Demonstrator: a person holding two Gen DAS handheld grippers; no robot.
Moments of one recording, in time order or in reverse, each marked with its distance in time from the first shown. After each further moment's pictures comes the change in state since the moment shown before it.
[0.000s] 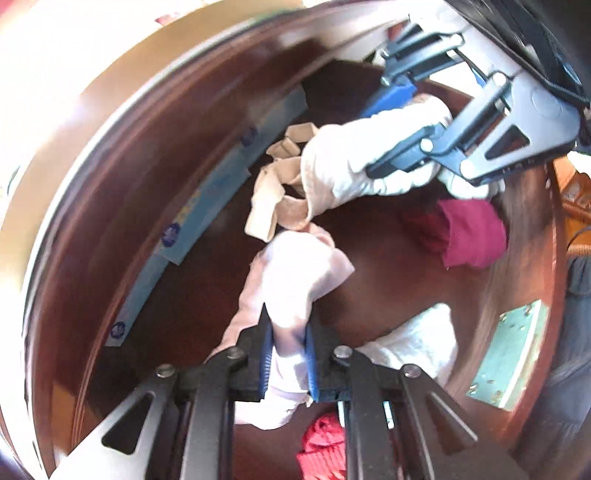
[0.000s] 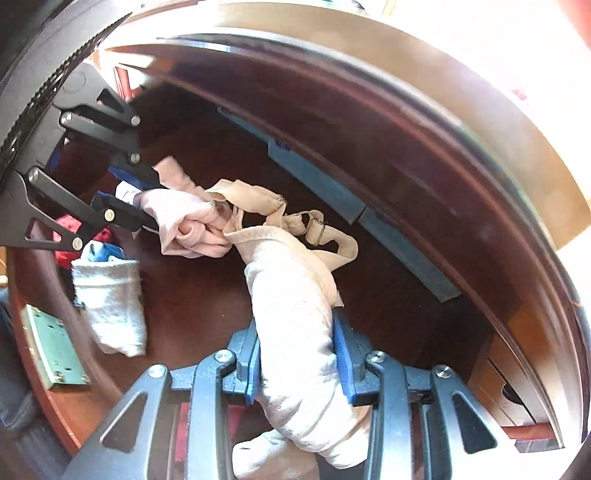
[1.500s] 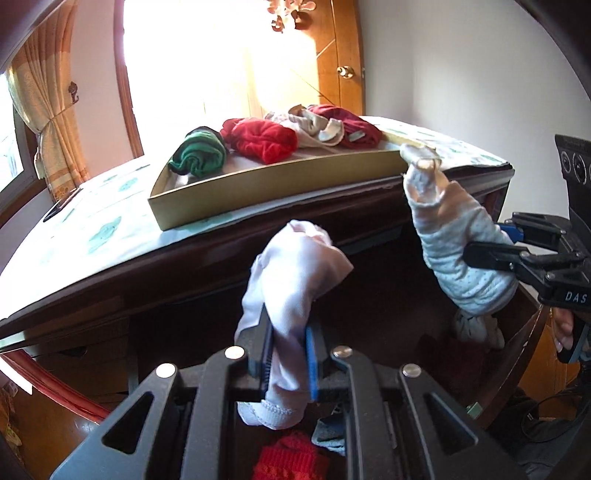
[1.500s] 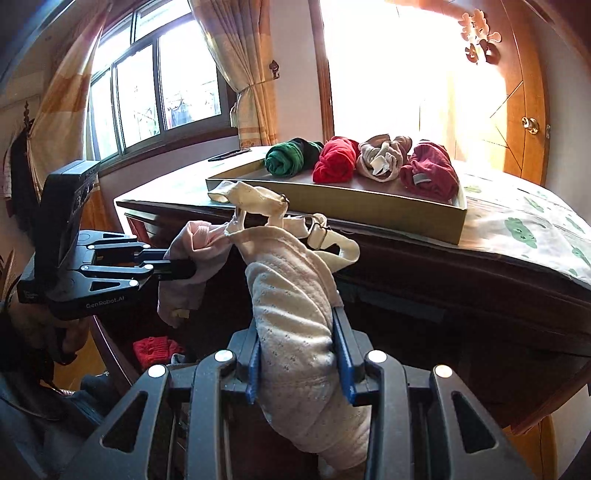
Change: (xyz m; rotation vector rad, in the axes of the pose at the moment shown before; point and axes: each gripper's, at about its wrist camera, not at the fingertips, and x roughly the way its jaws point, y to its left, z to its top) left arm -0.099 0.022 -0.094 -0.564 -0.380 0.189; right arm -0.101 0.010 -0.051 0.318 -0.503 0.071
